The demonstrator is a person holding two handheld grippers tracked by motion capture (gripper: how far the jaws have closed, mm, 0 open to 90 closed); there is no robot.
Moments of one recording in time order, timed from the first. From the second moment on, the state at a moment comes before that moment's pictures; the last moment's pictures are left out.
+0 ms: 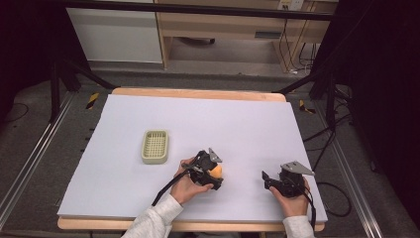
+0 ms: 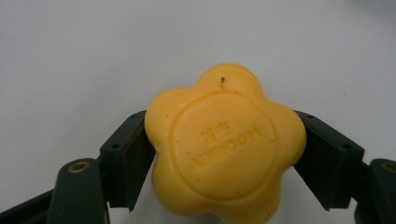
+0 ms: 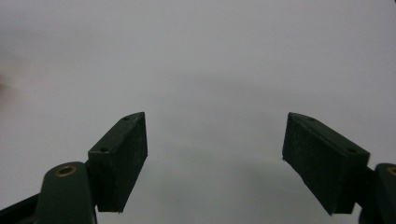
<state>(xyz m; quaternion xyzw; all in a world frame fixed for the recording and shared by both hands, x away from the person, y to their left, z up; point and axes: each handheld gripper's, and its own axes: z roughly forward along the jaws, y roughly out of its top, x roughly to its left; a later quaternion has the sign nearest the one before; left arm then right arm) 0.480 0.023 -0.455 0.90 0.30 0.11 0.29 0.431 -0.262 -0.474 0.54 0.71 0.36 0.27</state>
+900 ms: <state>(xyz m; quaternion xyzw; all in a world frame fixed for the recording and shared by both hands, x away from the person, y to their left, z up) 0.476 0.077 -0.423 0.89 0.33 0.14 0.30 0.430 -0.262 -0.475 0.54 0.71 0.36 0.27</state>
